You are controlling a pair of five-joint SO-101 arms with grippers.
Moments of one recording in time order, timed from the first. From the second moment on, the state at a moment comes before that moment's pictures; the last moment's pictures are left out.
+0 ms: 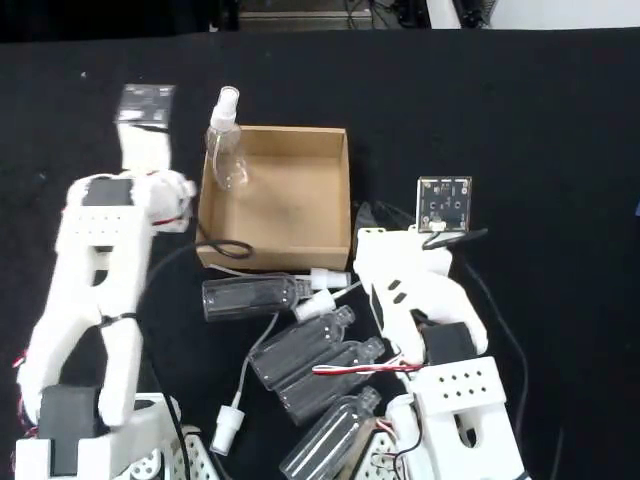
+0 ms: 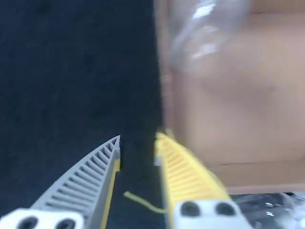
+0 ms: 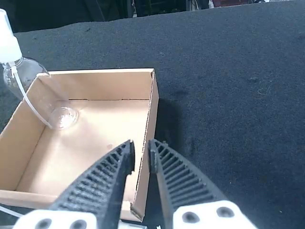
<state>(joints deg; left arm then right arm) -8.6 -17.3 27.2 56.6 -6.1 -9.2 -66.1 76.3 27.9 -9.5</state>
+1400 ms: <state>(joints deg) -5.5 -16.4 46.1 42.2 -3.6 -9.2 -66.1 76.3 27.9 -9.5</state>
